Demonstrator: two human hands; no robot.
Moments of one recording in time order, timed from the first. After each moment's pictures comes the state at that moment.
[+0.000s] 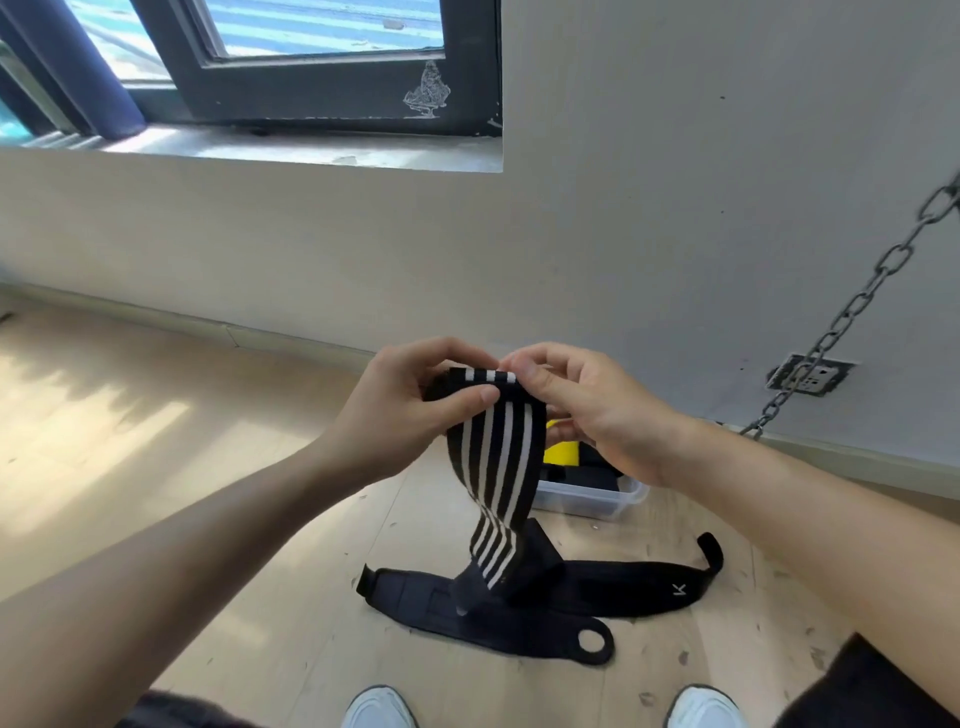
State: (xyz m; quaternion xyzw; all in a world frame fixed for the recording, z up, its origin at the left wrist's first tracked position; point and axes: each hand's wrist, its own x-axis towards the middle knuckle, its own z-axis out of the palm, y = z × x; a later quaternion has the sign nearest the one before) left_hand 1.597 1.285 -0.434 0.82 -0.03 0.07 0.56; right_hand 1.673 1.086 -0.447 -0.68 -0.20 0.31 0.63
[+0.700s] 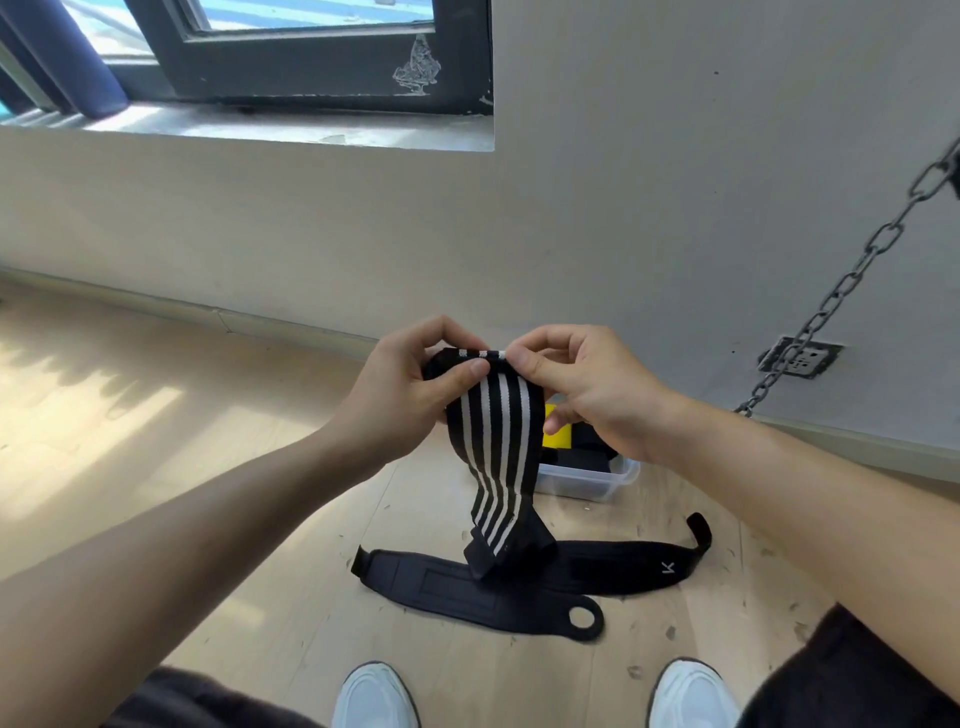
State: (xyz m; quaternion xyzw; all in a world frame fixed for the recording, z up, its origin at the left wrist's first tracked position) left_hand 1.602 1.271 -0.442 0.80 0.04 0.05 0.60; right_hand 1.677 1.084 -0.452 -0.70 -0.17 0.25 0.65
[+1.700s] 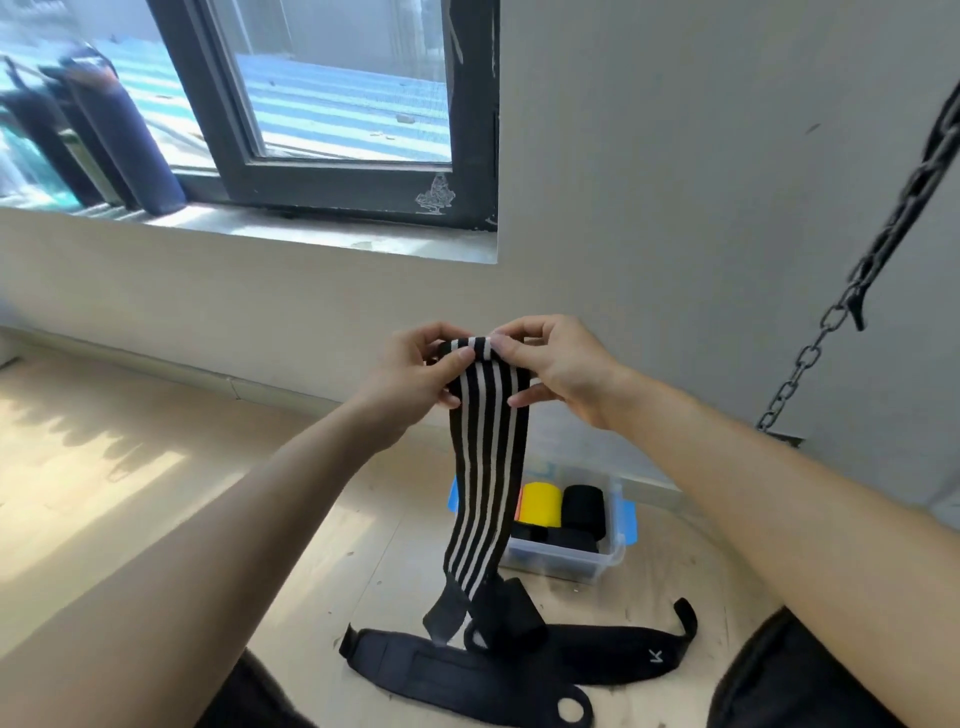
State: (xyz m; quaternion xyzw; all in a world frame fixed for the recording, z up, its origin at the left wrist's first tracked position) left_hand 1.653 1.289 -0.388 0.78 0.04 0.10 0.62; right_hand 1.721 1.113 -0.373 -0.72 -0.20 0.20 0.63
